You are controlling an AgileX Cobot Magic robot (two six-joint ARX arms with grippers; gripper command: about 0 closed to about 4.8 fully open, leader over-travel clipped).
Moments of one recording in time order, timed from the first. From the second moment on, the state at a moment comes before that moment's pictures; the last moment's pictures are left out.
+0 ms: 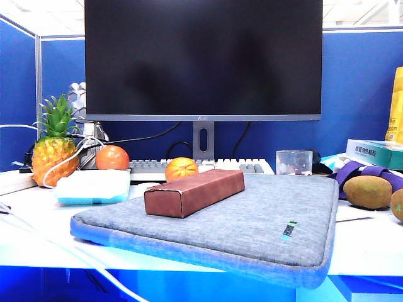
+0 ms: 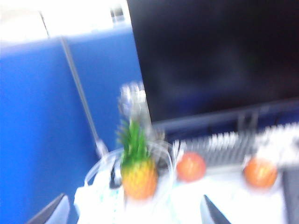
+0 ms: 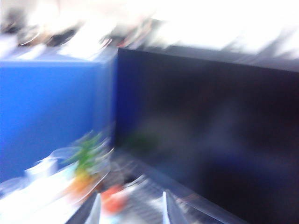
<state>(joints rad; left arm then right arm) 0.01 0.44 0.77 -0.19 0.07 0.20 0.38 1.03 1.23 0.02 -0.22 -0.07</state>
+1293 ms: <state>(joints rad) 0.01 0.01 0.36 -0.46 0.21 -0.06 0.40 0.34 0.15 0.22 0.01 0.06</state>
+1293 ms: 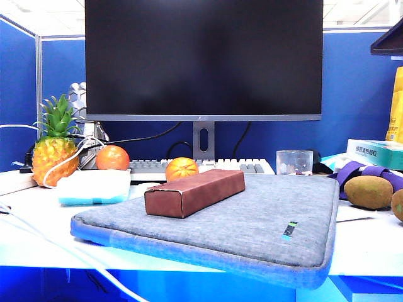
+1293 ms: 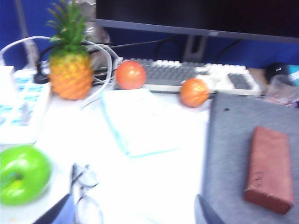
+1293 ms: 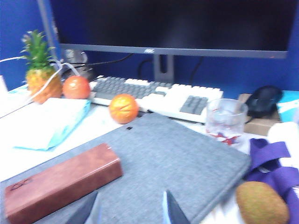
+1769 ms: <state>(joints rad) 0.01 0.01 0.28 -0.40 0.22 -0.16 0.40 0.34 0.07 0.23 0.05 0.06</state>
